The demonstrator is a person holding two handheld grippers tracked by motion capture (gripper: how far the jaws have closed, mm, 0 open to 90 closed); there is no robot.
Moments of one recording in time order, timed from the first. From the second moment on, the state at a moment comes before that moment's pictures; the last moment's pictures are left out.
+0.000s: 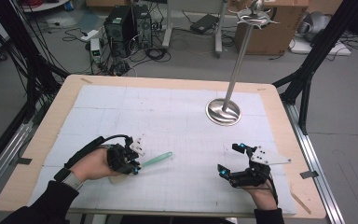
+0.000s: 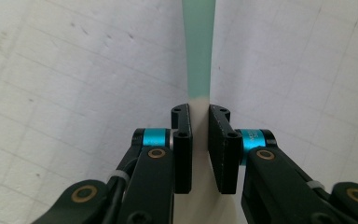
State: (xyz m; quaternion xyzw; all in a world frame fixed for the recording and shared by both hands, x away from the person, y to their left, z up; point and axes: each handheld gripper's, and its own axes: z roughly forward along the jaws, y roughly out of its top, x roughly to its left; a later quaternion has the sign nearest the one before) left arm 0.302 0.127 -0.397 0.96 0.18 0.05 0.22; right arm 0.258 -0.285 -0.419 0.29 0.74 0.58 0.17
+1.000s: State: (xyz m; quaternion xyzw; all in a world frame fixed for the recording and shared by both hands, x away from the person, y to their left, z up) left arm 0.306 0.127 -0.375 0.81 0.28 0.13 0.50; right arm 0.256 -0.288 -0.416 0.29 0.73 0.59 0.17
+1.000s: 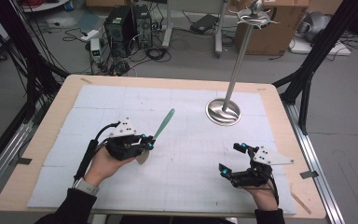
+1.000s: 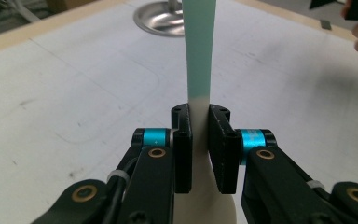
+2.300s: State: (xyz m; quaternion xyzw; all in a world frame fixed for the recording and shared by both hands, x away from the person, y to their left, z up) left arm 0.373 0.063 -0.288 0.76 0.22 0.14 0.60; right arm 0.253 -0.293 -0.413 0.28 0.73 0.60 0.16
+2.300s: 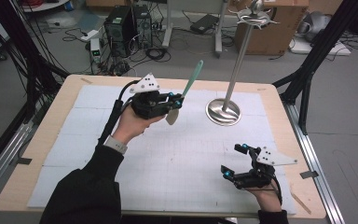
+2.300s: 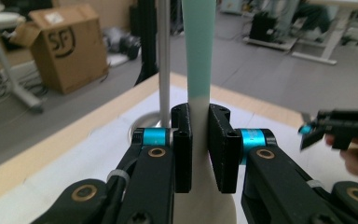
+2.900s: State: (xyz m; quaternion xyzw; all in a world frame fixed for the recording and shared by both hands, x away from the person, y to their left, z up) left arm 0.430 0.039 -0.261 0.74 0.19 0.14 0.62; right arm 0.252 -0.299 -0.413 0.28 0.73 0.61 0.16
